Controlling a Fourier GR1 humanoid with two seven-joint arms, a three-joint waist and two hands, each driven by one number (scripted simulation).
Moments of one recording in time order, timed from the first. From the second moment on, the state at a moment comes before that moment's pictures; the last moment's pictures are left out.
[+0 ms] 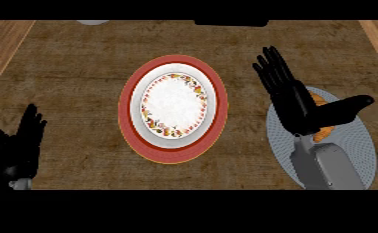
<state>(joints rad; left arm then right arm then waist) 0.06 0.42 -0.01 -1.39 0.30 0.39 0.10 -0.27 -0.20 0.18 -1.51 -0.48 -0.02 -0.02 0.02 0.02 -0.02</state>
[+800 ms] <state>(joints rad) -0.23 0.50 -0.12 -1.58 0.26 0.17 0.03 -0.31 -0.33 0.34 -1.22 0.12 -0.31 -0.16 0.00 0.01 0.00</state>
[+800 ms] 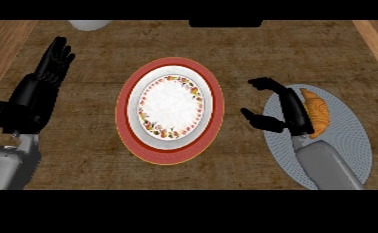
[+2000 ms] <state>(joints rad) -0.26 0.47 -0.08 -1.59 0.23 0.12 0.07 -0.41 -0.72 0.38 -1.46 0.34 0.11 0.56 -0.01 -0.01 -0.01</state>
